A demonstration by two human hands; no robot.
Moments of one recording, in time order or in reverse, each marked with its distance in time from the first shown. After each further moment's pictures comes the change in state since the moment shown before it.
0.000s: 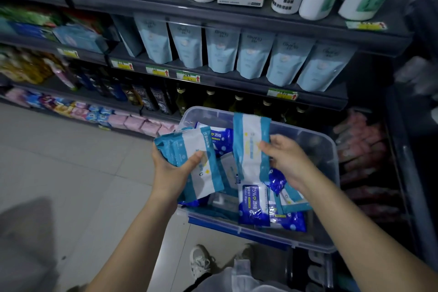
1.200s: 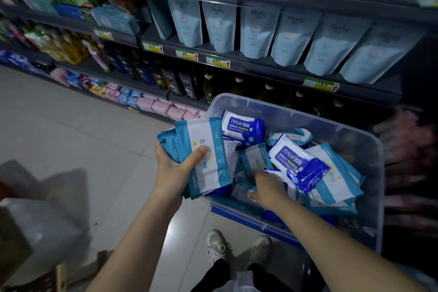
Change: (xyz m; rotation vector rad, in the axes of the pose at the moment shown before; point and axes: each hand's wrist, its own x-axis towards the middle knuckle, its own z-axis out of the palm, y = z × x) left_hand -0.003 -0.003 -0.040 -0.082 0.075 -0.088; right_hand 0.030 0.125 0.054 -1.424 -0.265 -0.003
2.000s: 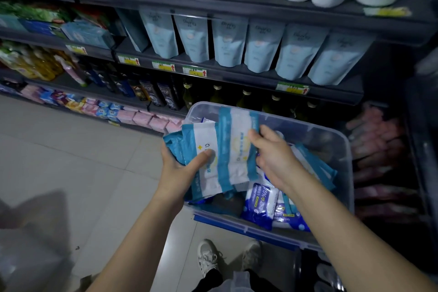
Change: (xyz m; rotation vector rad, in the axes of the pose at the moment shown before) left_hand -0.005 0.000 0.041 0.064 -0.181 0.031; right_hand -0.055 -0.016 -0.120 1.574 0.174 -0.096
